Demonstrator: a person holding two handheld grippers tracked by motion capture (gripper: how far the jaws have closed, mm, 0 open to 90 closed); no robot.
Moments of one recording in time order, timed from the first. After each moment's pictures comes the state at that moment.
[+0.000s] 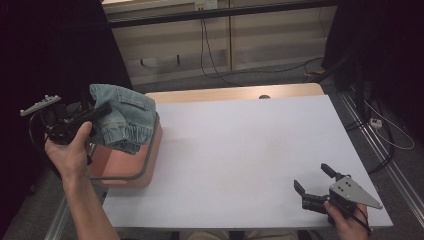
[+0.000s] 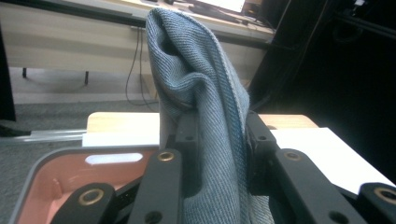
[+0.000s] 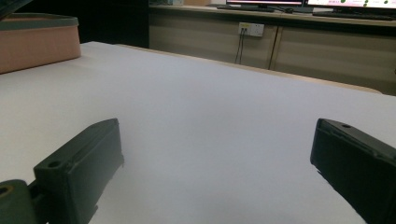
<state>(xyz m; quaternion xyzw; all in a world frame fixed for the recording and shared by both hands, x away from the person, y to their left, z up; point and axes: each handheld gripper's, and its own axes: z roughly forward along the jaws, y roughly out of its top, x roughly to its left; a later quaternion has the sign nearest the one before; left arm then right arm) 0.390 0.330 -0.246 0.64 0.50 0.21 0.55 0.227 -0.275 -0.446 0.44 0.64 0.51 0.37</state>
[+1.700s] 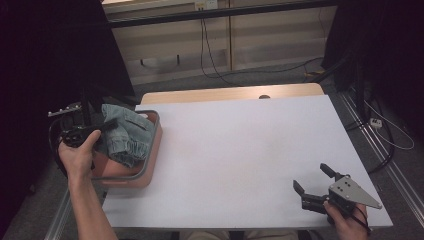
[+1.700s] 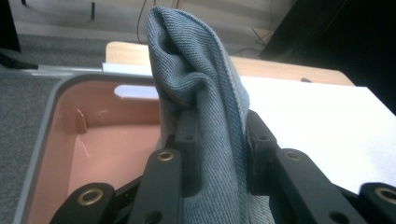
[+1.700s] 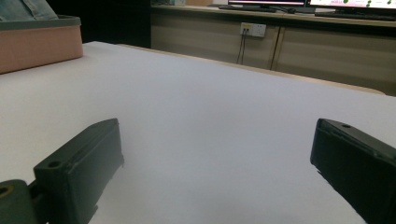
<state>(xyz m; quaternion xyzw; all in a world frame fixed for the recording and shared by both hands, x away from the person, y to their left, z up) 0.435 0.357 -0.315 0.67 0.55 0.14 0.47 0.227 -0.275 -0.447 0.43 0.65 0.51 0.36</state>
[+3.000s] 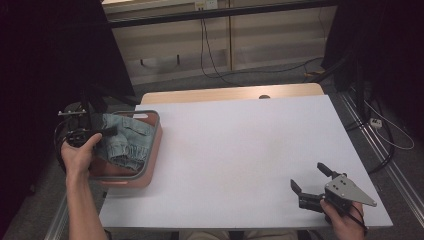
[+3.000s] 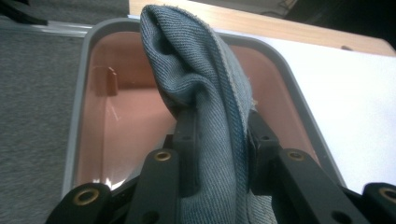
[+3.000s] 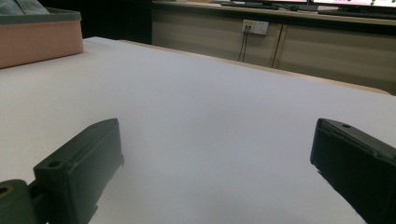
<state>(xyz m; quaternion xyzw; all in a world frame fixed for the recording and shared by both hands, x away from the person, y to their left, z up) 0.462 0.380 -0.346 0.69 0.59 0.11 0.41 0.232 -0.270 -0.448 0.43 0.65 0.50 0.36</state>
